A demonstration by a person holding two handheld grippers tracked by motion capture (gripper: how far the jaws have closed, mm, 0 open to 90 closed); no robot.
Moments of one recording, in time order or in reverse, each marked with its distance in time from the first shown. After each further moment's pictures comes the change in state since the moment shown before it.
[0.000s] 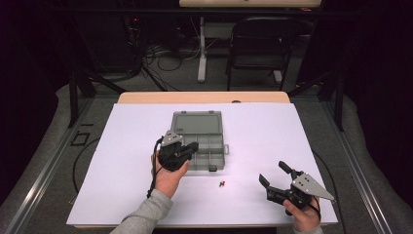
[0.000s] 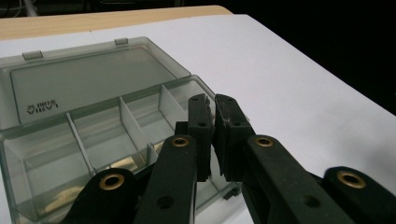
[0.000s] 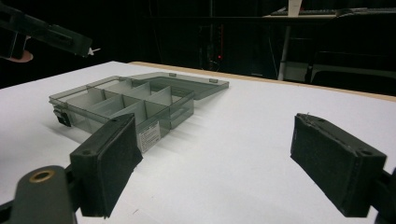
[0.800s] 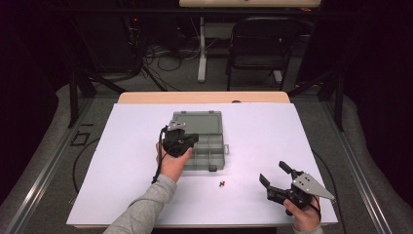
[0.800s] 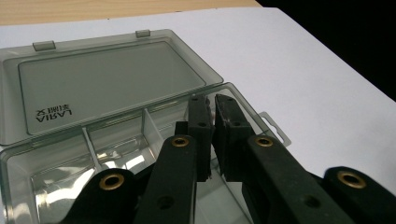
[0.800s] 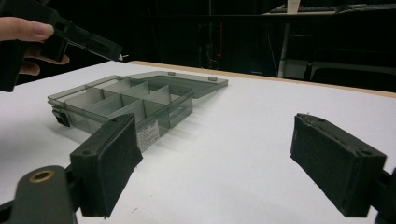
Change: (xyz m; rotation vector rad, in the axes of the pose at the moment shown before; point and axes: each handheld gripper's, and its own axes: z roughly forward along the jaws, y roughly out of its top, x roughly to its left) left arm 0.025 0.014 0.039 0.063 0.052 -0.068; right arm -0.001 0.000 0.000 0.011 -0.002 0.011
